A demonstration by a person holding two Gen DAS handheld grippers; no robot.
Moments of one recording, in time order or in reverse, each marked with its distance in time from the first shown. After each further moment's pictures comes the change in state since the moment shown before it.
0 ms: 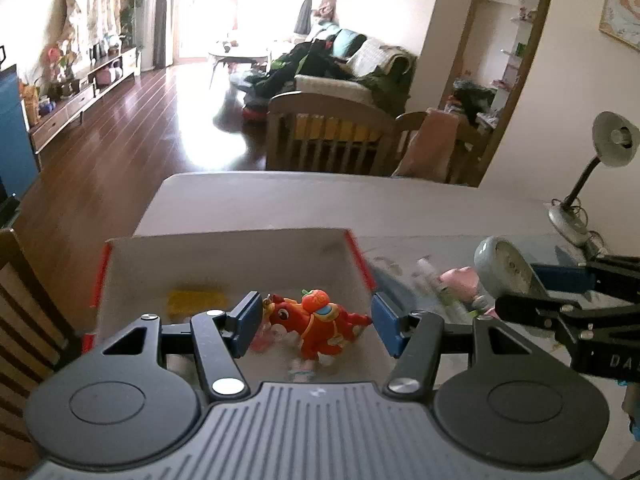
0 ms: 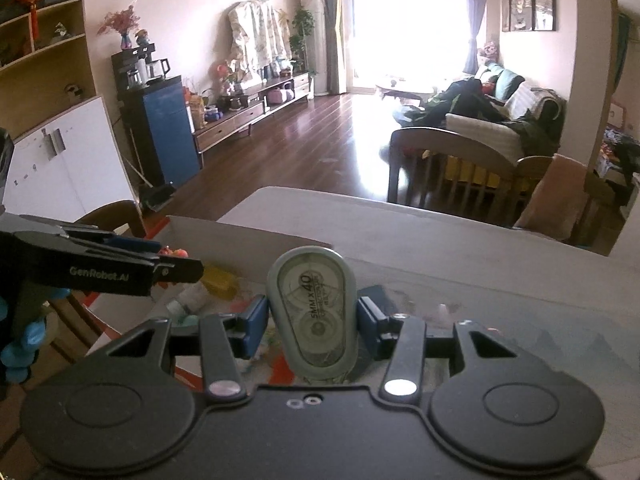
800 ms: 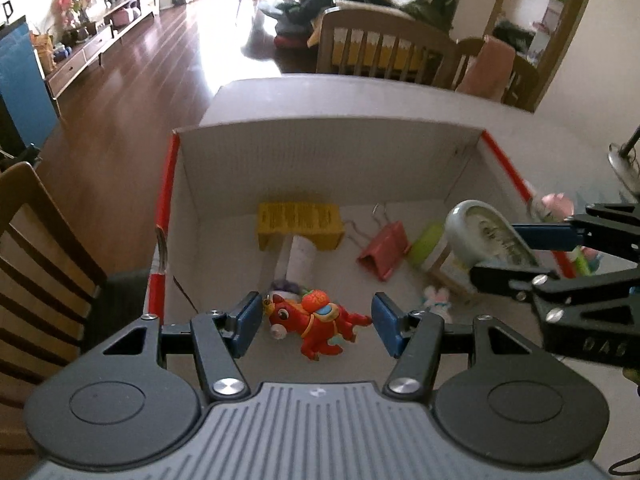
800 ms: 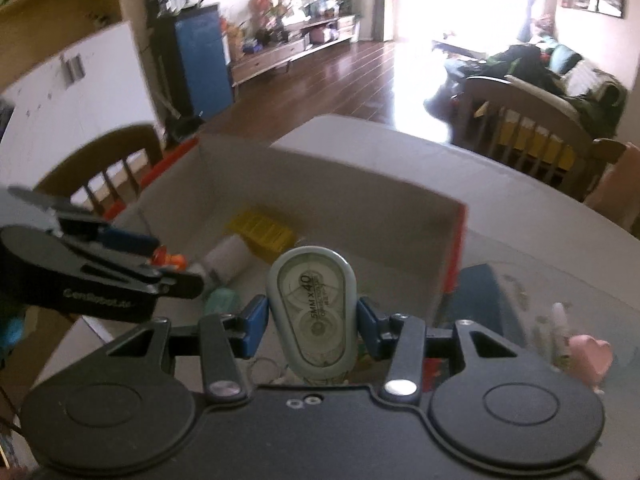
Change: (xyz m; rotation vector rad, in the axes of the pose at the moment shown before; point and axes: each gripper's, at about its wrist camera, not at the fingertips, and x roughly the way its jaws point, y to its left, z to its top) left arm 0.073 0.102 -0.047 0.003 0.226 0.070; right arm 0.129 0.073 -0.017 -0.137 0.200 0.078
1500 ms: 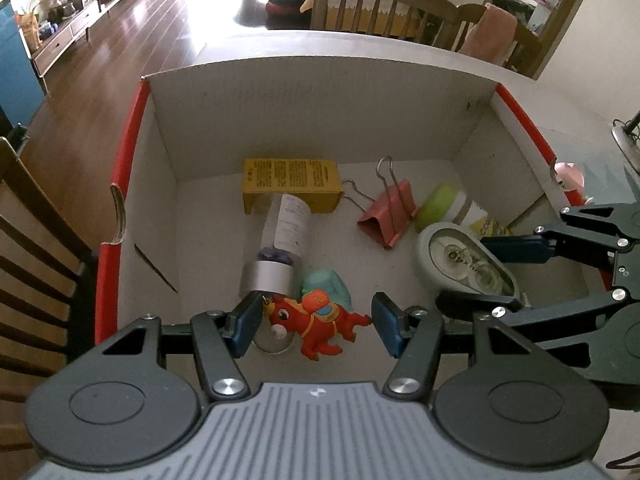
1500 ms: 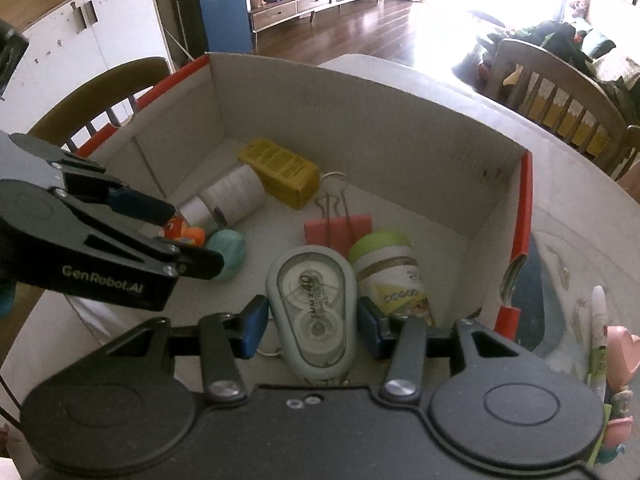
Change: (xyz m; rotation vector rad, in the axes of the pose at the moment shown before) left arm 0.035 0.000 -0.008 0.003 0.103 -0.025; right arm 0.038 0.009 -0.004 -0.030 0.139 0.027
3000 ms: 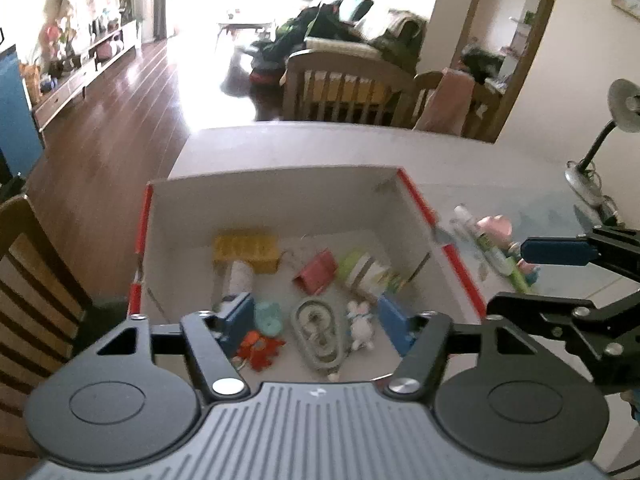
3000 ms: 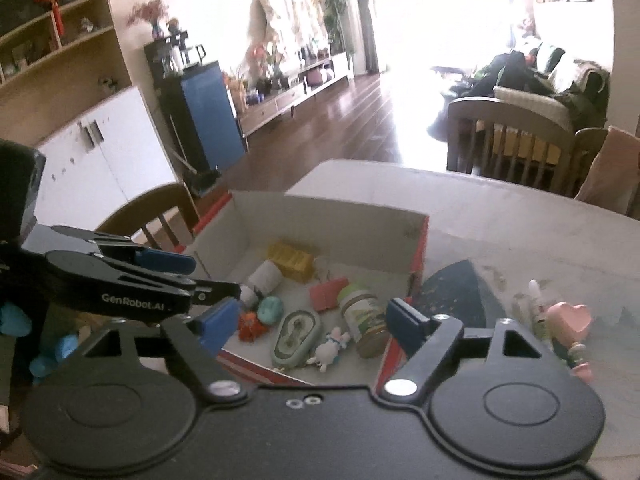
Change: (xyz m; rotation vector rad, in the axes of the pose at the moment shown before) left arm -0.108 -0.048 -0.006 0.030 -0.233 -0.043; right arm -0.153 -0.025 -0.037 0.184 -0.322 0.047
